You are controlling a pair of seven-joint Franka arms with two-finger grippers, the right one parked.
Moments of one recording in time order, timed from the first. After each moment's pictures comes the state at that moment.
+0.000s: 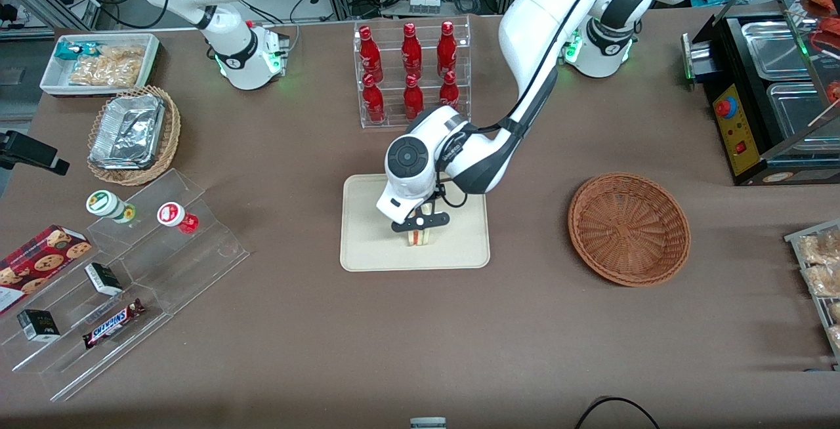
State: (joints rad) arm -0.74 0.85 -0.10 -1.24 -0.04 1.98 -0.95
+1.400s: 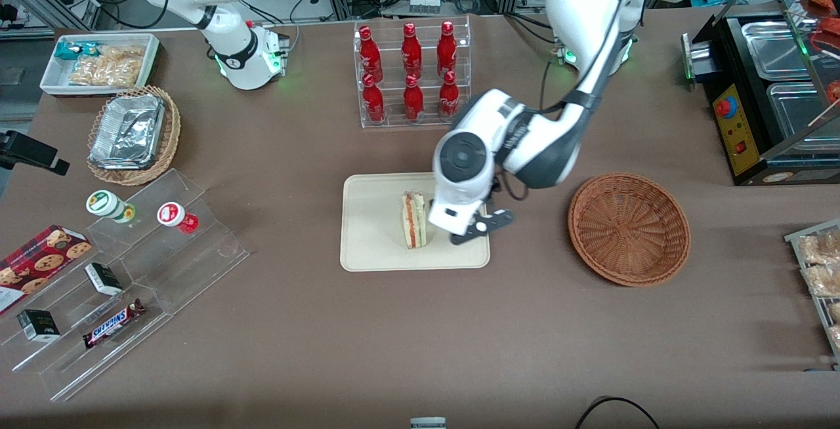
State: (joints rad) arm -0.60 0.61 -0.02 -1.33 -0.04 1.75 -0.95
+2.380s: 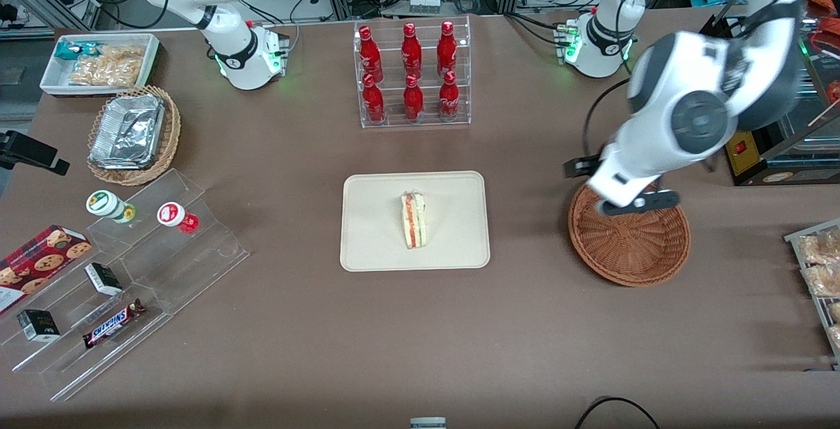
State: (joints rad) arm -0.15 0.13 -0.12 -1.72 -0.04 1.57 -0.34
